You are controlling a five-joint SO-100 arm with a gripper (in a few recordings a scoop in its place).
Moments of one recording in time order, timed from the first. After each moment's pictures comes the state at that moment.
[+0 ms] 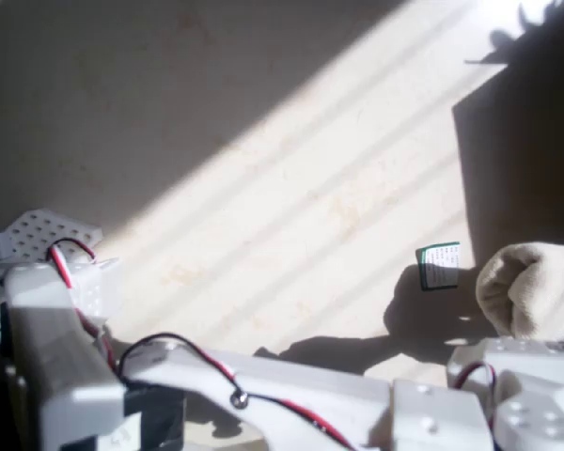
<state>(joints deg) 18.9 52.4 35.2 79.3 -13.8</state>
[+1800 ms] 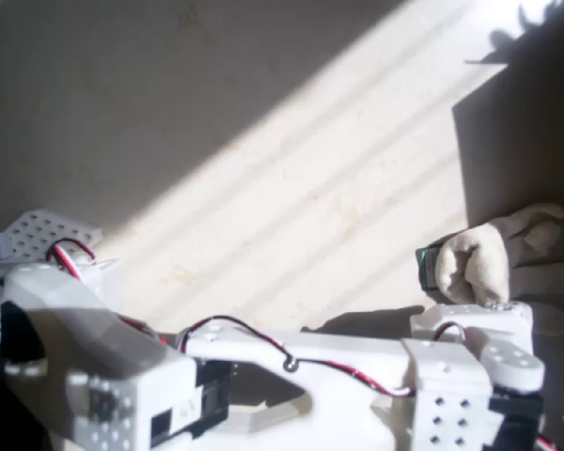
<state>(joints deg) 19.2 42.1 35.1 83.0 -14.1</state>
